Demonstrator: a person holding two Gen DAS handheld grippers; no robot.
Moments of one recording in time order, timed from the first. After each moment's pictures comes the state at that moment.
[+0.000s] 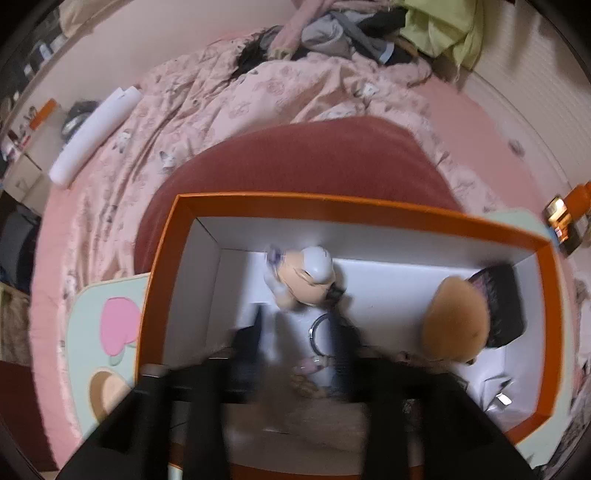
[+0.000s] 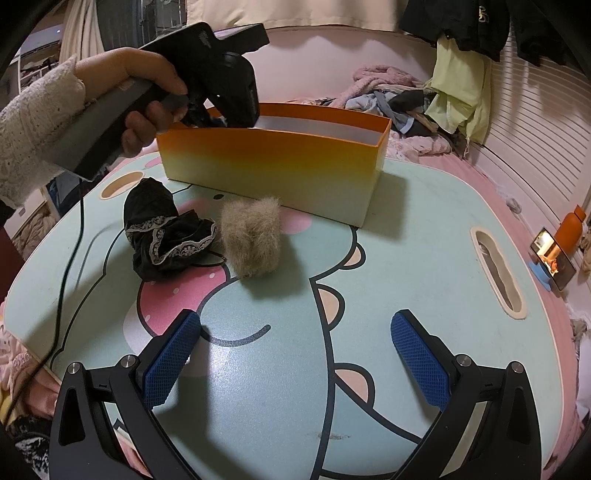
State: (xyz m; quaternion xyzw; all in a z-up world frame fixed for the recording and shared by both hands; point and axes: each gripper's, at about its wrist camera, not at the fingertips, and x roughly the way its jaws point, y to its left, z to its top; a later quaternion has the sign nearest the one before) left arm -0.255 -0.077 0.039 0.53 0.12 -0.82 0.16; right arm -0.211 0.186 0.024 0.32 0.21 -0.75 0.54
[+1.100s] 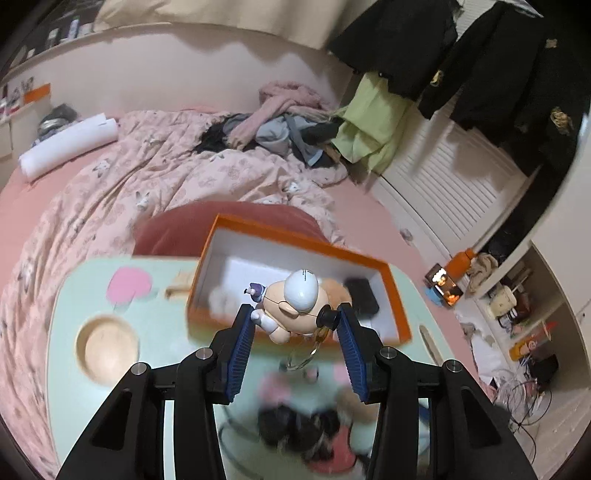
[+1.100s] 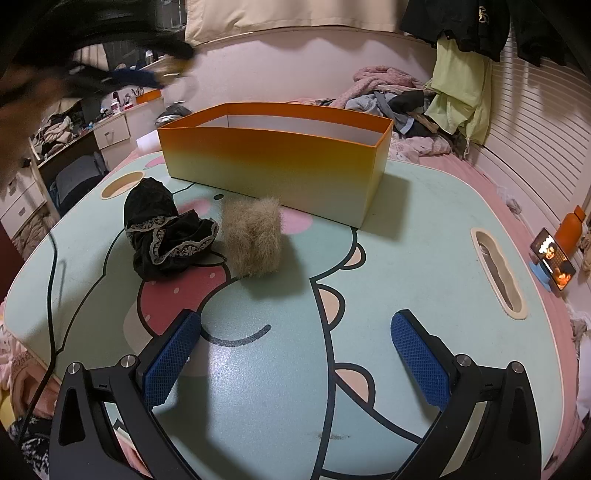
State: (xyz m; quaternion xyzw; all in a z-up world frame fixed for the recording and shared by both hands) left arm -0.087 -0.049 0.116 0.31 0.25 -0.91 0.10; right arm -0.210 0.182 0.023 0.32 0.21 -0.75 0.55
